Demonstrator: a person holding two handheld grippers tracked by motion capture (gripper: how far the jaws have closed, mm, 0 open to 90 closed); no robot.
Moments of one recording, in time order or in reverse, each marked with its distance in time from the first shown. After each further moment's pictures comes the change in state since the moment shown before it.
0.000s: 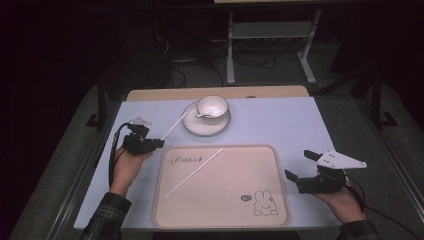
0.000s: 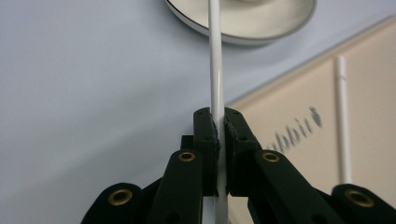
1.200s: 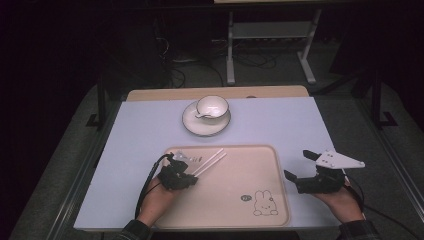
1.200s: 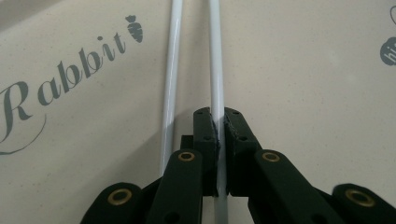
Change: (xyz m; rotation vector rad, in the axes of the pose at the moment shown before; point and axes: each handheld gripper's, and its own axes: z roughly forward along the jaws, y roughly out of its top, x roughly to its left) left arm -0.108 -0.037 0.042 0.165 -0.164 0.147; right arm 0.001 0.001 0.002 0.009 -0.001 -0.010
